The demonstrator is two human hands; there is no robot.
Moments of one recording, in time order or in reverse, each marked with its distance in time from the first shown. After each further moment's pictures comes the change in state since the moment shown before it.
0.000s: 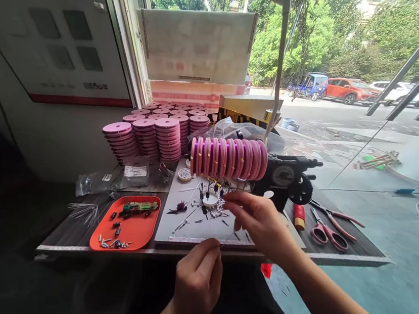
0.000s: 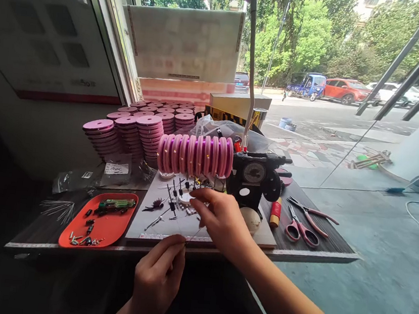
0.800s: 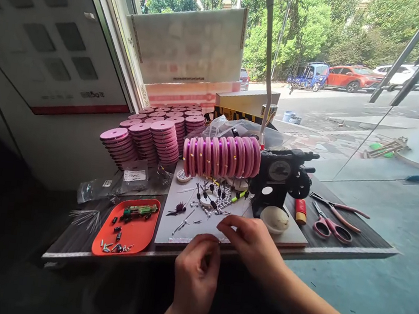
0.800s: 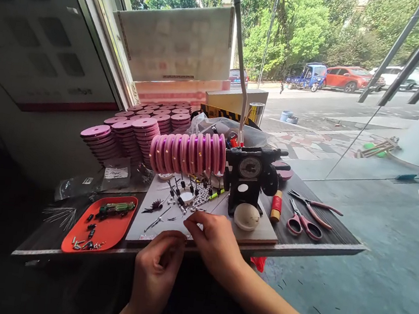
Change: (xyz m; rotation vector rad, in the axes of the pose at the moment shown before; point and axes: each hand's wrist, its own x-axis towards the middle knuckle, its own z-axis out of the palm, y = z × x) left_hand 0.017 0.008 -0.006 -0.349 -0.135 -0.451; right_hand -0.019 0.020 0.025 0.054 -0.019 -0.025
